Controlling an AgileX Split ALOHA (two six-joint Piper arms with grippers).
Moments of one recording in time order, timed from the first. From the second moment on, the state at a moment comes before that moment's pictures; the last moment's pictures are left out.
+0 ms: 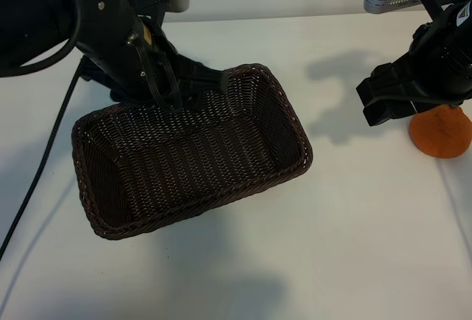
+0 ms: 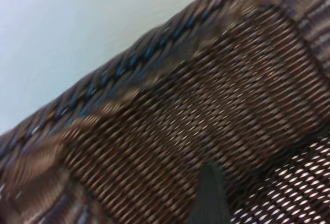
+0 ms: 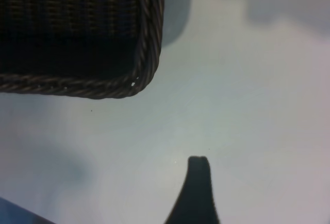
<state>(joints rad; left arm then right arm) -0.56 1.68 -1.32 0.03 0.87 -0.38 0.24 1.47 -1.22 0.19 1.07 -0.02</state>
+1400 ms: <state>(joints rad) -0.36 1.40 -0.79 0.29 0.62 -0.98 0.24 1.47 -1.22 0.20 1.11 -0.04</state>
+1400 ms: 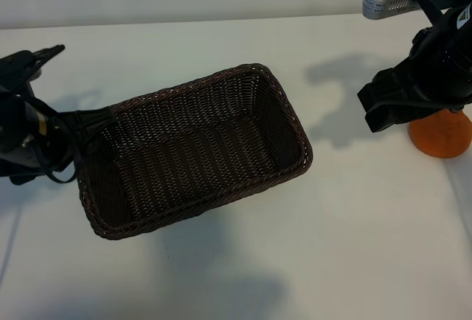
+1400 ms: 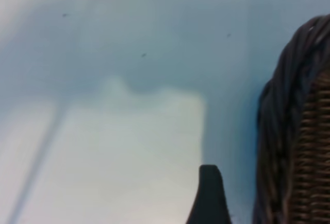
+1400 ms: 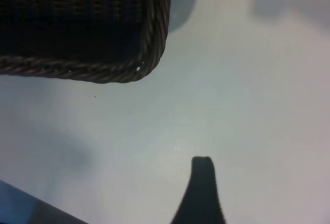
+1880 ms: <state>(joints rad) -0.33 1.50 -0.78 0.19 0.53 -0.89 0.24 1.47 -1.22 0.20 1.11 -0.04</state>
